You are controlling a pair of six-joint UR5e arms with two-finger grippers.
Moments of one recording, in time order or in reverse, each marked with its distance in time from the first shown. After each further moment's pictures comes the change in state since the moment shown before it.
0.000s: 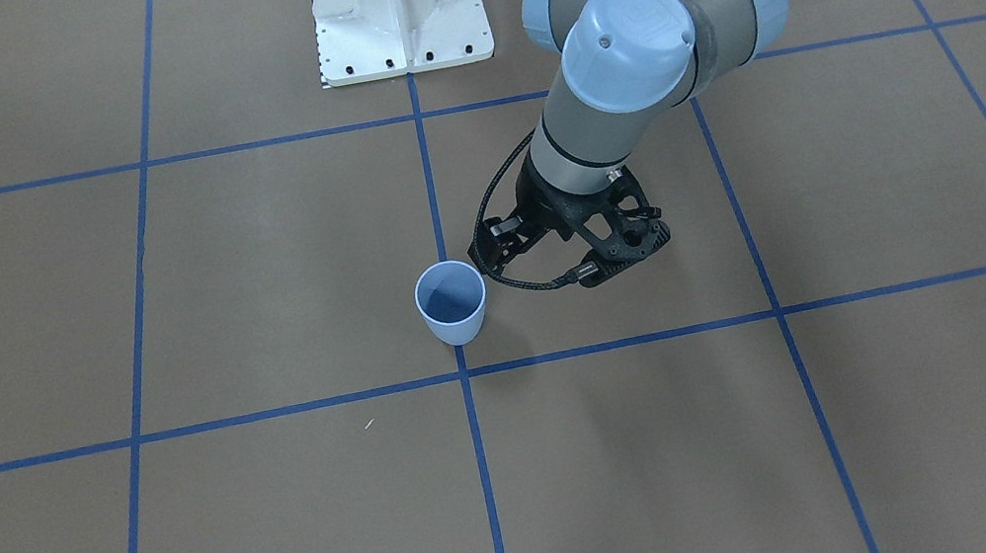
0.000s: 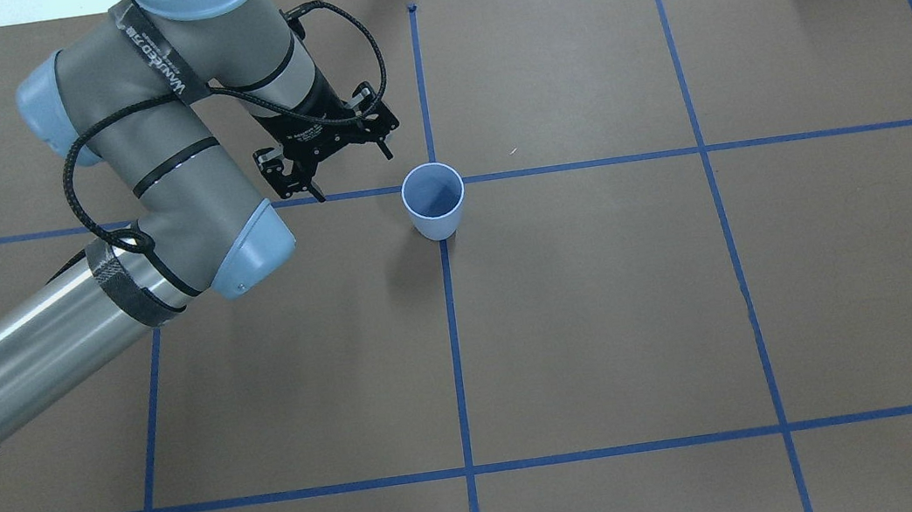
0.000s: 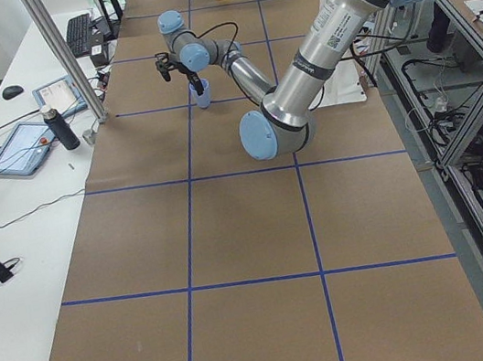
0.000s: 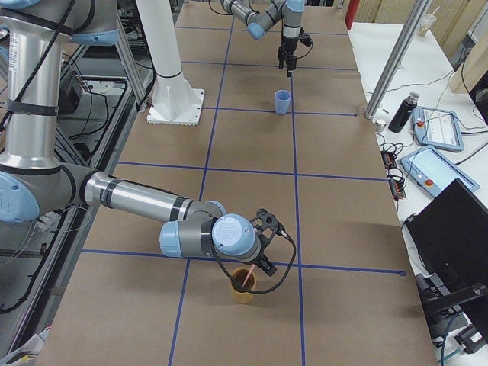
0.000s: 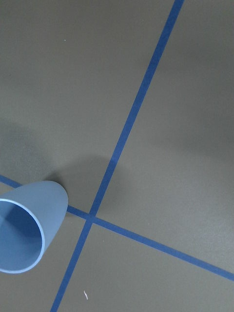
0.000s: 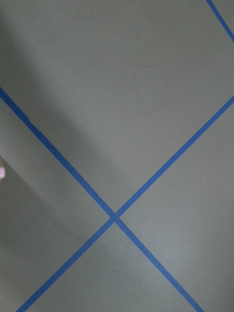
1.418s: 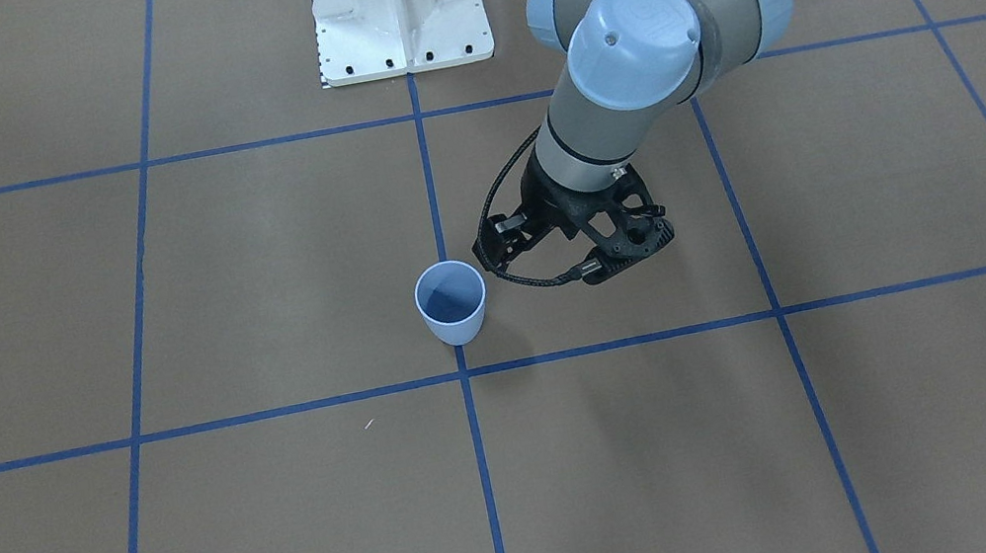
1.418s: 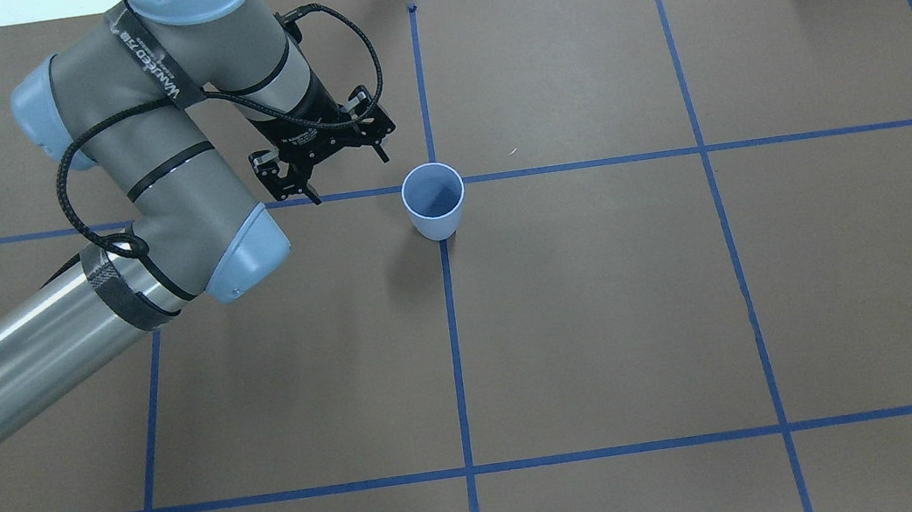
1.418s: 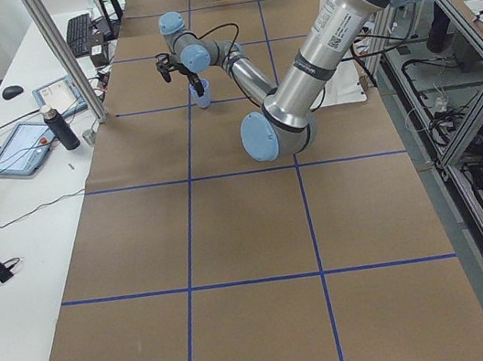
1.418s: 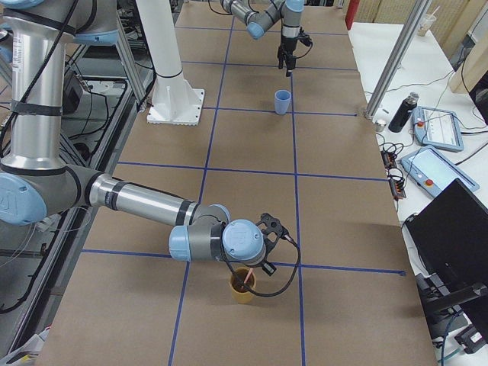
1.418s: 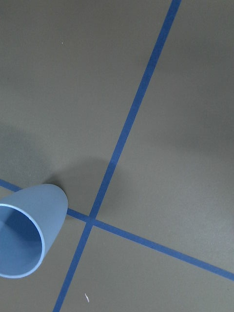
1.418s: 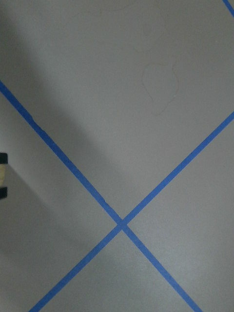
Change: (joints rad) left arm 0.000 0.014 -0.013 0.000 0.001 0.013; right arm -0.034 0.011 -0.052 0.015 -0.005 -0.011
